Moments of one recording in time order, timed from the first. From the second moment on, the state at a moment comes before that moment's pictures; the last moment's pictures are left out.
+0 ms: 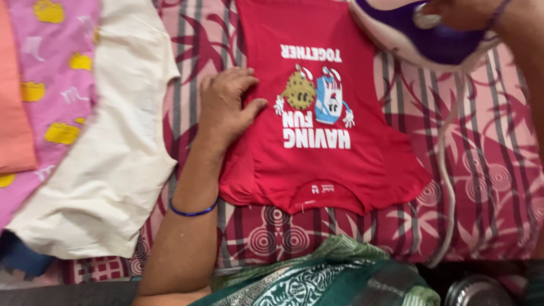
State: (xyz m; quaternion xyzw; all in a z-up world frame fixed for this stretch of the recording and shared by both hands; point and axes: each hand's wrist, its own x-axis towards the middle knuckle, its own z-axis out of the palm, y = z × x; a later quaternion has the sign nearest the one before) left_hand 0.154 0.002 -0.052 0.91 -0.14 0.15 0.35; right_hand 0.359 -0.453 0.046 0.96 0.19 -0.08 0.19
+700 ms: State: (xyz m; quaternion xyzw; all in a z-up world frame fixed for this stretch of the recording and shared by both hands) left_hand 0.152 0.004 -0.056 0.91 -0.17 0.17 0.34; right_hand 0.010 -0.380 0.147 0.98 0.08 -0.16 0.04
